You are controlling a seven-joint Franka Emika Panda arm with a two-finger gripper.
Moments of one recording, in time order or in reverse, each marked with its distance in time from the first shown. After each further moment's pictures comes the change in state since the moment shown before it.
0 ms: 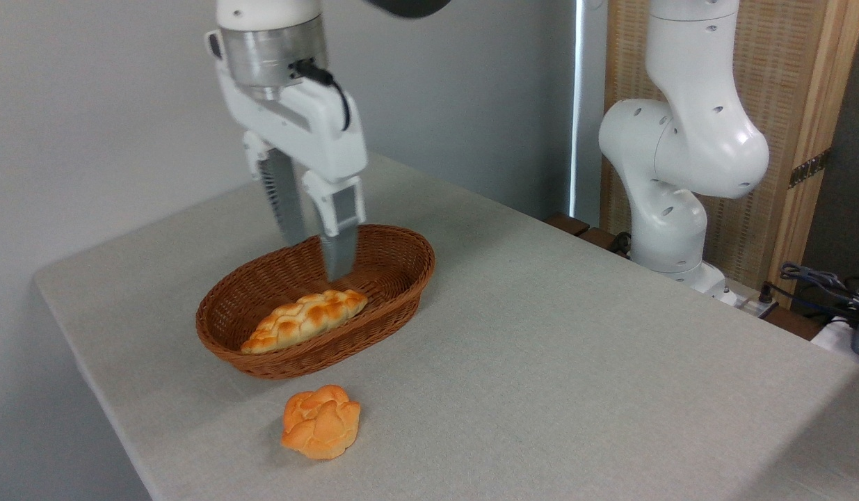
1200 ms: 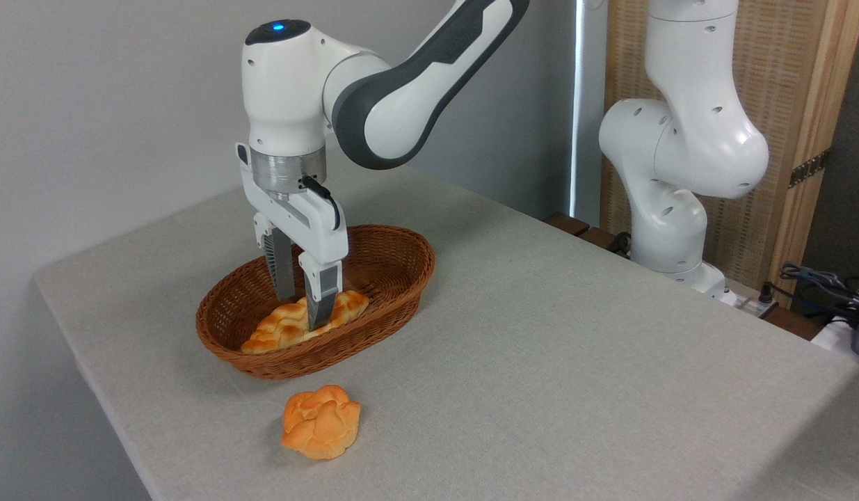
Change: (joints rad) arm -0.009 0.004 -0.225 -0.439 0.022 0.560 -0.177
